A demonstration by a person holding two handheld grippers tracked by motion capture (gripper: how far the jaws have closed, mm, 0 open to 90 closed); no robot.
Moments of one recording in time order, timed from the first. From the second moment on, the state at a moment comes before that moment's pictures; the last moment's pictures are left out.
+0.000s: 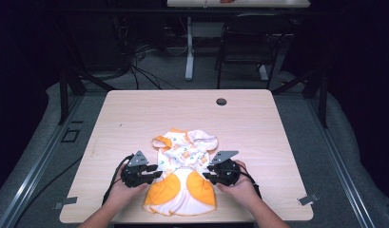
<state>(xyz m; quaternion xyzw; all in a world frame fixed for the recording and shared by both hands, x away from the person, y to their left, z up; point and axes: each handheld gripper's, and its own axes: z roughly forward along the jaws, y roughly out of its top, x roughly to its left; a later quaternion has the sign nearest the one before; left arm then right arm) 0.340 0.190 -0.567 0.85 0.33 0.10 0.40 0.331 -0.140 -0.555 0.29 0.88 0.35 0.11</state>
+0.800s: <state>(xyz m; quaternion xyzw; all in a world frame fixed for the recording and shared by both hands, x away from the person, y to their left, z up) 0.422 0.174 -0.534 0.85 0.35 0.14 0.37 0.419 -0.132 -0.514 0.32 0.89 0.31 0.12</state>
